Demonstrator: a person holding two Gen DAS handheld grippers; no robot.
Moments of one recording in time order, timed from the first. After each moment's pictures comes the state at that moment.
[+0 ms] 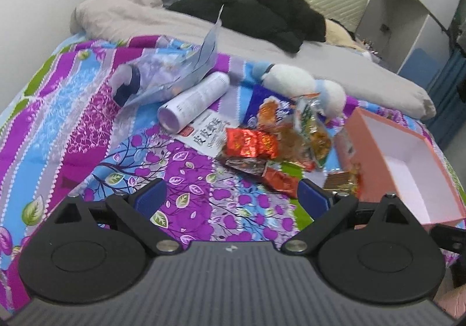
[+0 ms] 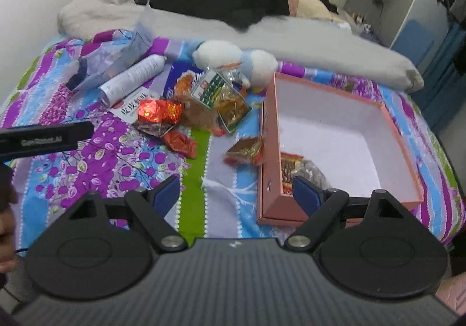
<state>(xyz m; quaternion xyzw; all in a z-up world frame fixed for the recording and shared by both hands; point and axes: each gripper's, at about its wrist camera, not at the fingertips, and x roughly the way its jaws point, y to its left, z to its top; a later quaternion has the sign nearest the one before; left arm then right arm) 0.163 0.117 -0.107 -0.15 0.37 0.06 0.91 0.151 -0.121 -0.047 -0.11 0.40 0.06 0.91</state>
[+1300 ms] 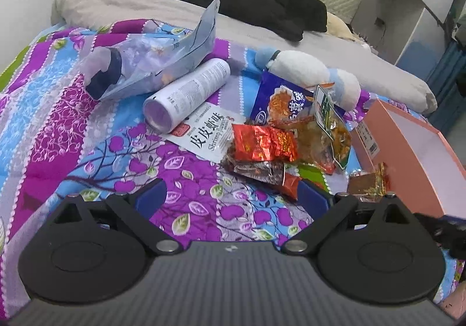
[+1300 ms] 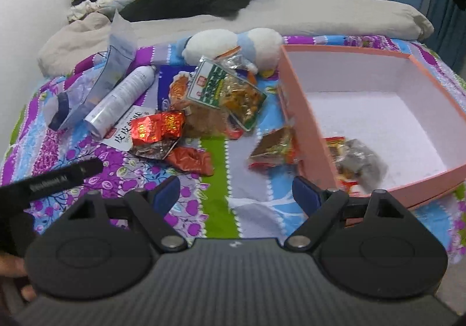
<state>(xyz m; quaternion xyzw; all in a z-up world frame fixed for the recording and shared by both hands) 0.223 0.143 -0.172 -0.15 0.37 0.03 0.92 0.204 -0.113 -0.131 0.04 0.37 0.06 0.92</state>
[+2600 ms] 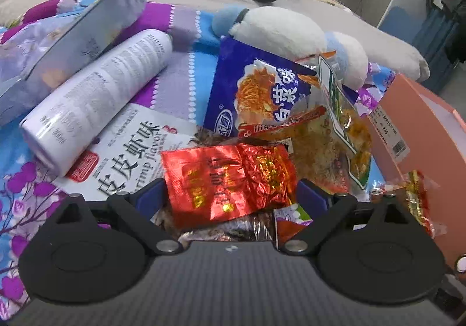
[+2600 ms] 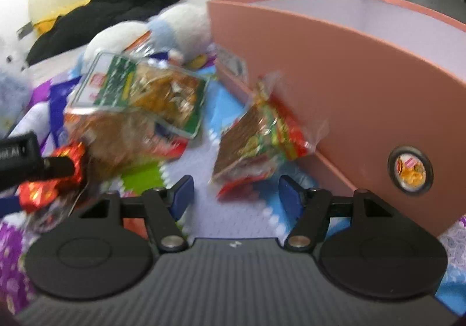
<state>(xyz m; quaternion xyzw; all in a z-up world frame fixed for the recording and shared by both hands) 0.381 0.108 -0.254 -0.11 0.41 -0.04 0.91 0.298 -0.108 -0.260 0.13 0.31 -0.14 0.93</state>
